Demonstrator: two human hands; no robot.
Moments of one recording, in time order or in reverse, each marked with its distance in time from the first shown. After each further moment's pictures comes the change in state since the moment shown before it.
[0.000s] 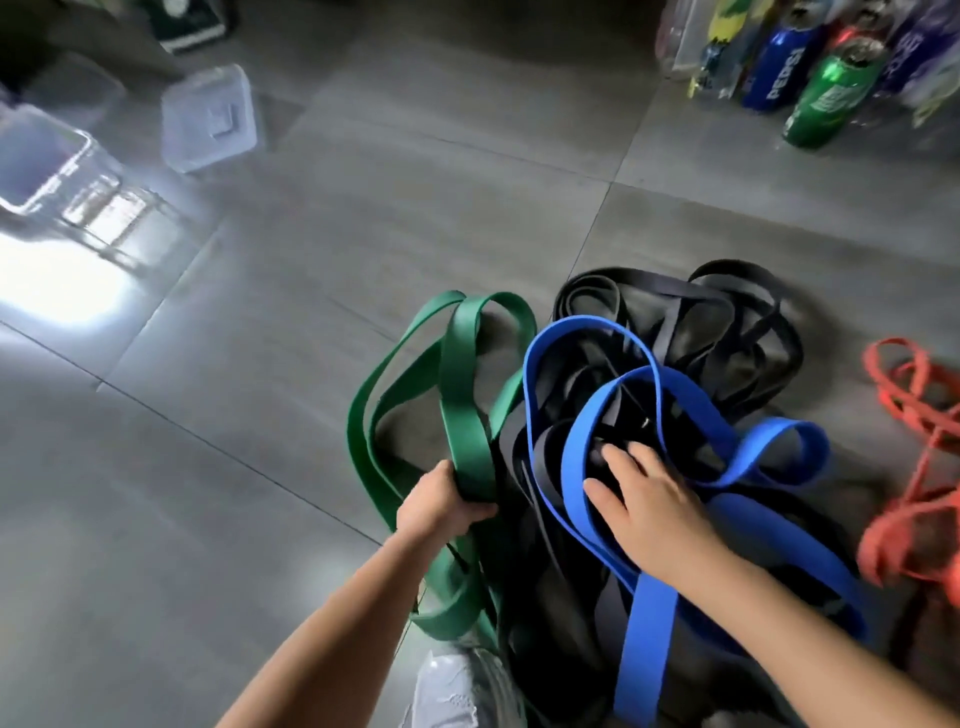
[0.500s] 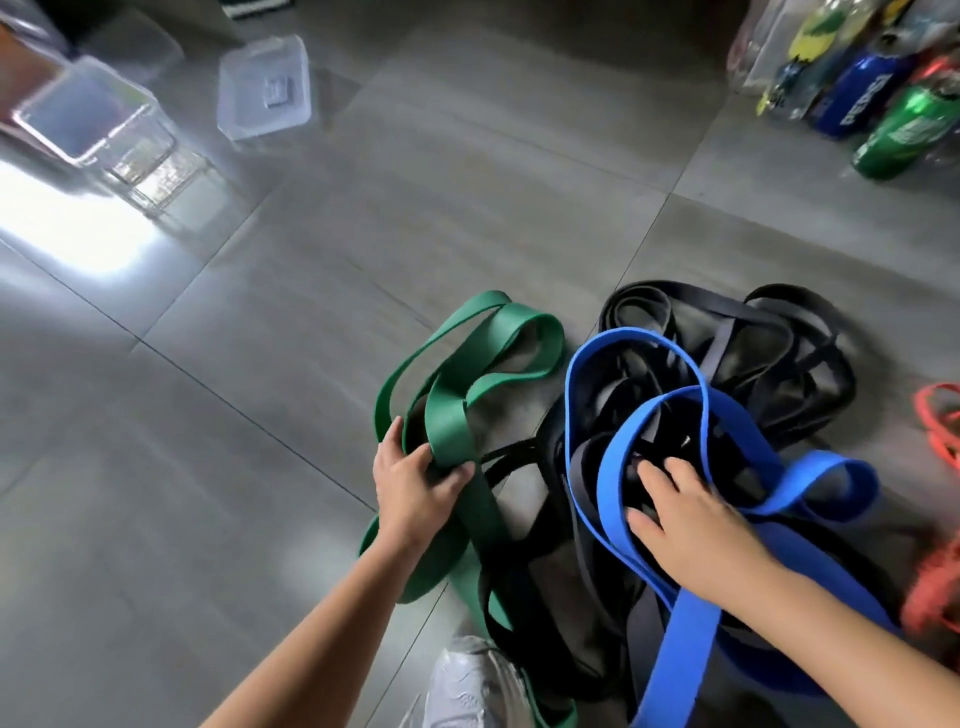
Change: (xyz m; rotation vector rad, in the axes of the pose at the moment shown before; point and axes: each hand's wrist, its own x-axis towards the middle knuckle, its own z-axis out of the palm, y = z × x) left_hand -0.014 -0.041 -0.032 -0.357 0.425 0.166; right_hand 0.004 -0.006 -0.009 -0.214 -0.107 -0.042
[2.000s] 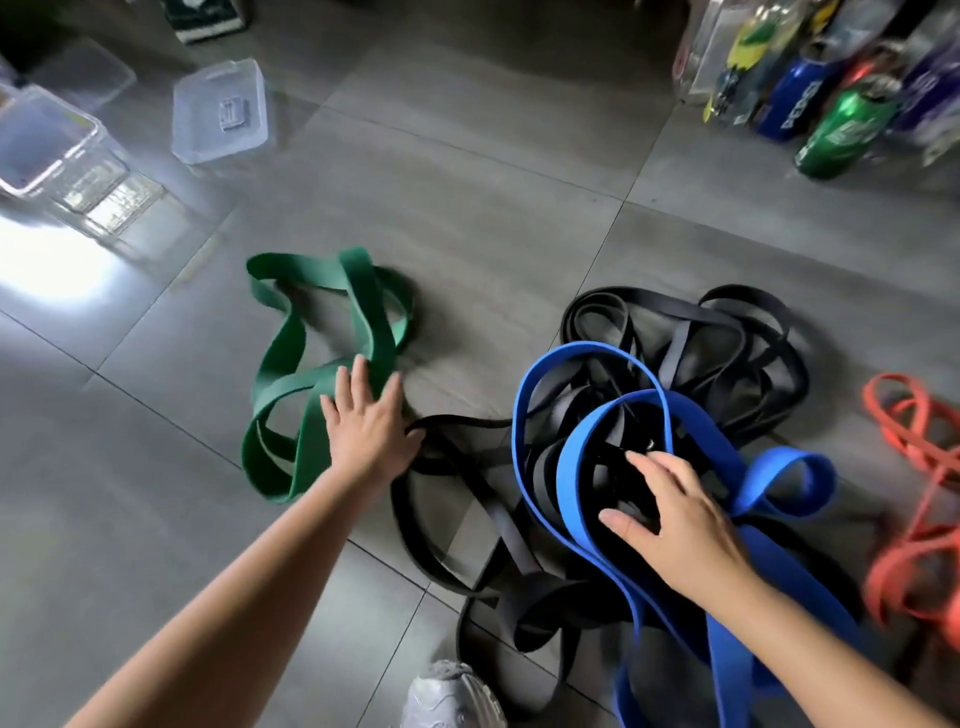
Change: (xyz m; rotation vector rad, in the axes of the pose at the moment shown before) left_hand 0.074 0.033 -0.016 0.700 -0.062 0.156; right_hand -0.002 0.027 0.009 0.352 0.222 0.043
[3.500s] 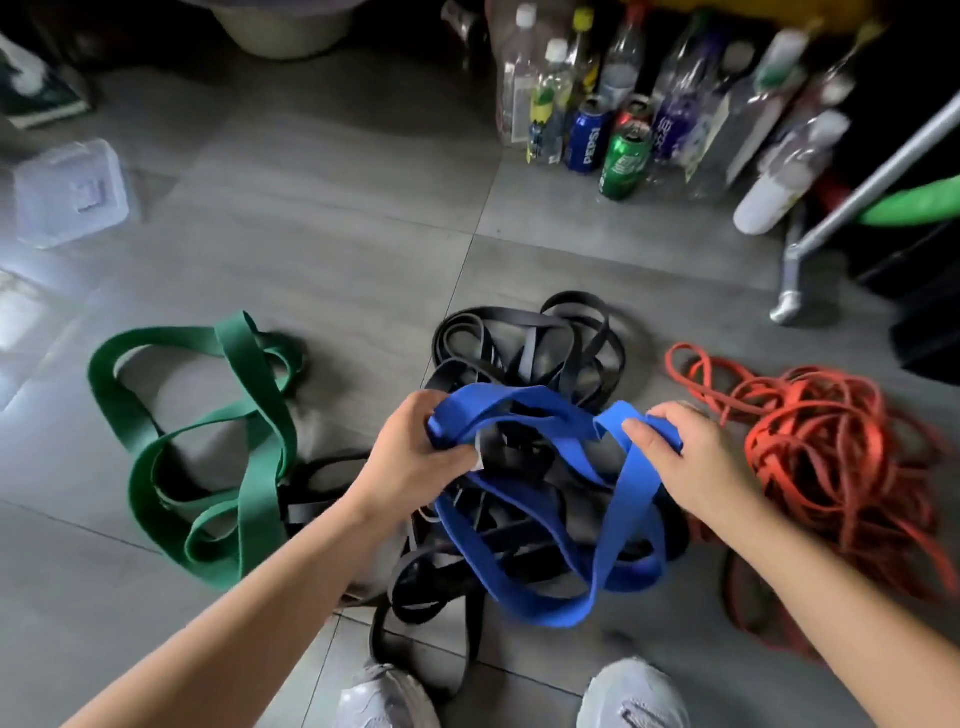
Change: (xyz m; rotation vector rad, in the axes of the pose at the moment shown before) left_hand -0.100 0.157 -0.090 -0.961 -0.265 0.212; right_hand -0.053 0.061 -0.109 0.207 0.521 0.008
